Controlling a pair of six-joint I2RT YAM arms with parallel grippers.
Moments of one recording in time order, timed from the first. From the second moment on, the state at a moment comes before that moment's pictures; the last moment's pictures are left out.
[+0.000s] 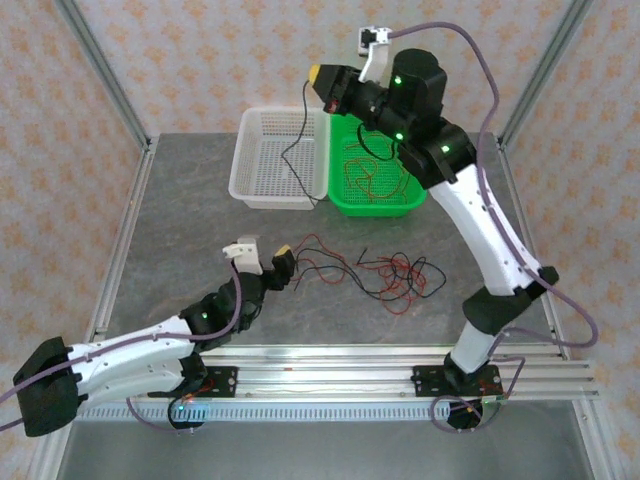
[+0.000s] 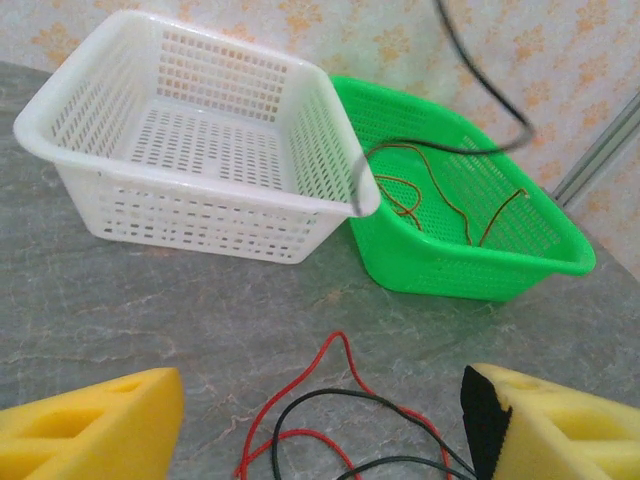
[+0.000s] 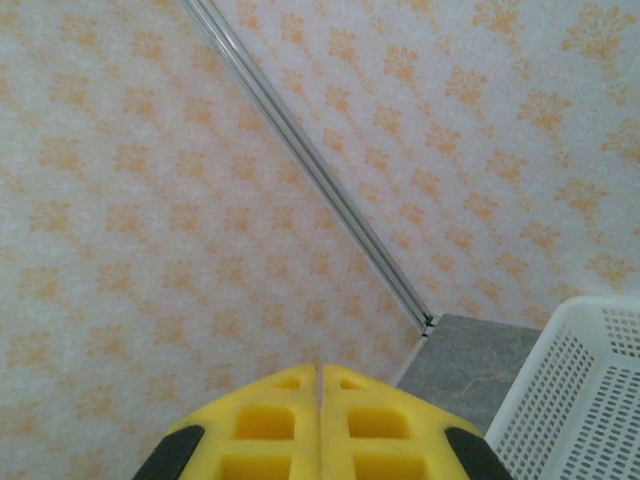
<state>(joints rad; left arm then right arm) -0.92 0.85 0.37 0.20 -0.71 -0.55 0.62 1.76 2.27 -0.48 -0.22 0.57</state>
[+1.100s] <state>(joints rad) -0.92 0.54 0.41 -0.16 -0.72 -0.69 0.54 2.46 2.45 -0.46 -0.18 0.50</state>
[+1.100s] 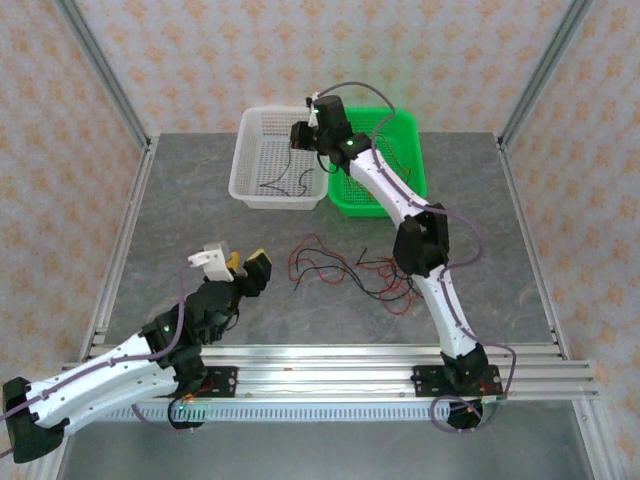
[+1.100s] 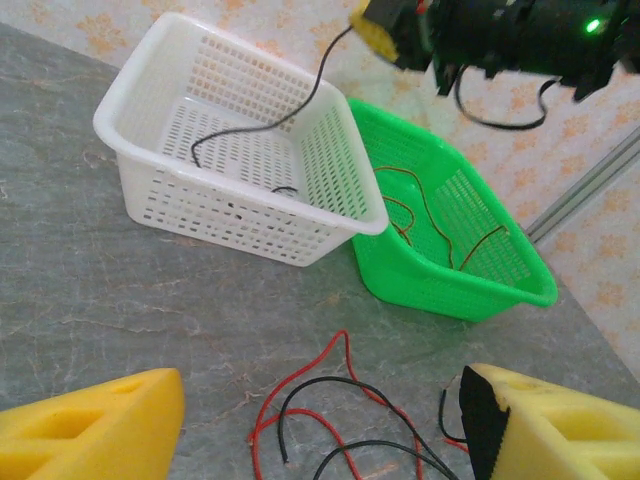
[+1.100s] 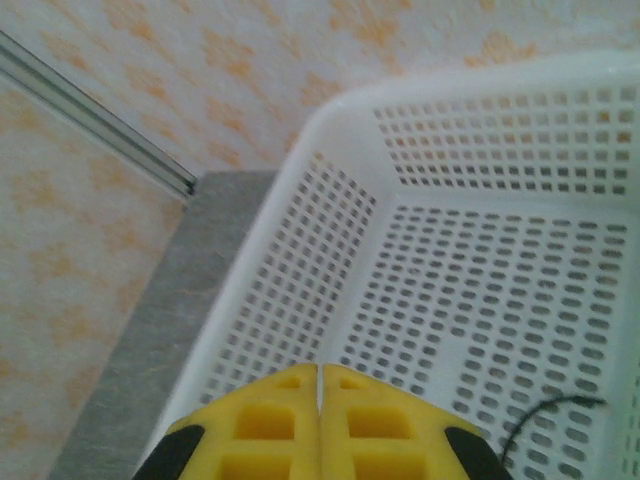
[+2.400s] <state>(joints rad) -0.92 0.69 0.57 -0.37 -0.70 -0.83 0.65 2.52 2.41 -0.57 0.23 0.28</state>
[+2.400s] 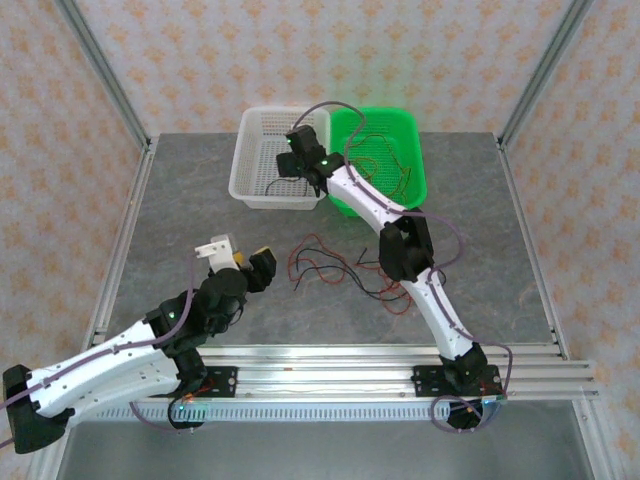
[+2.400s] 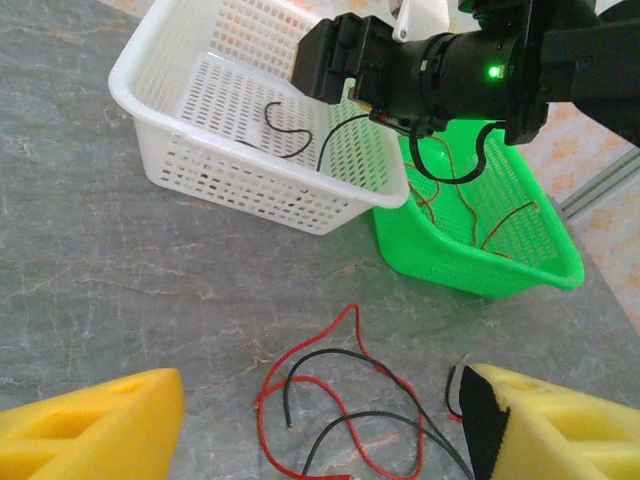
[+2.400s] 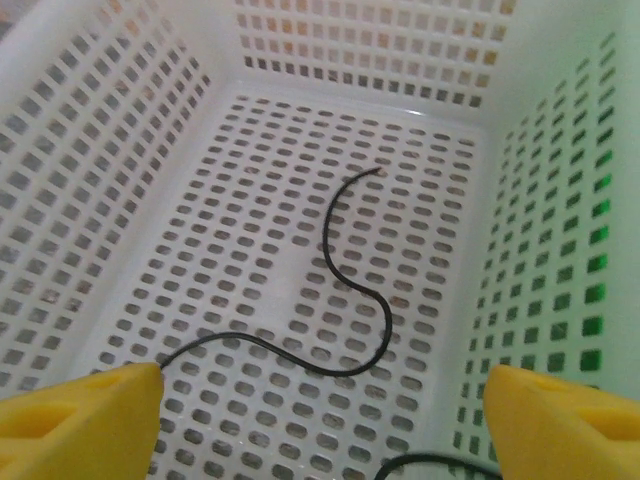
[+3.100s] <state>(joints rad) -0.92 0.84 0.64 -0.47 -0.64 -0.91 0.72 2.13 2.10 -0.61 0.48 0.29</state>
